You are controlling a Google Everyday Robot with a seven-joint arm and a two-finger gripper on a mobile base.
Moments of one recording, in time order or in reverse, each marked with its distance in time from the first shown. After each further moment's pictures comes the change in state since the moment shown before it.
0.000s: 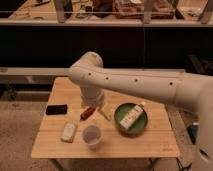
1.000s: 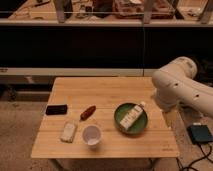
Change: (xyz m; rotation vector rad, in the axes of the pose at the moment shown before) arm 0.200 0.227 0.023 0.084 0.175 0.717
